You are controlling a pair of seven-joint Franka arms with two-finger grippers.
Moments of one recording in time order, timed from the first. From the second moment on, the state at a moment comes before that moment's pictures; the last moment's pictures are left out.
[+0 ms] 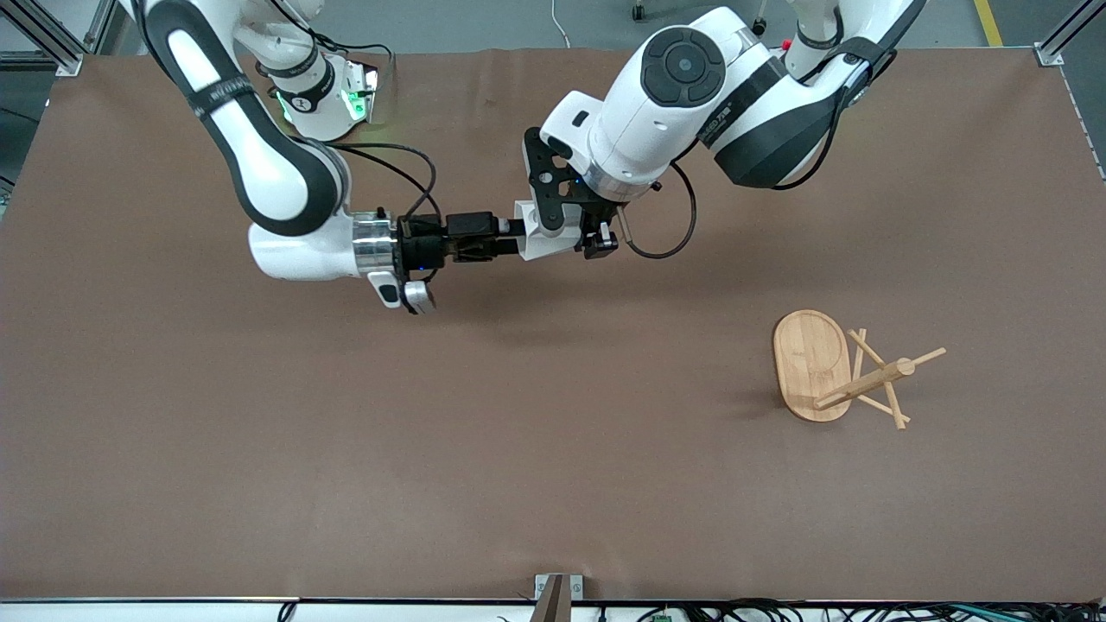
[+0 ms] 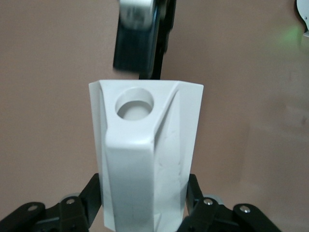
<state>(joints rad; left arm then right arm) -0.10 0.44 -0.80 -1.42 0.06 1.83 0.46 -0.10 0.25 0.55 -2.00 1.50 2.01 -0.44</state>
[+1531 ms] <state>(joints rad) 0.09 0.30 -0.79 -1.42 0.07 1.73 -0.21 -0.09 -0.06 0.00 -1.65 0.00 1.66 0.07</state>
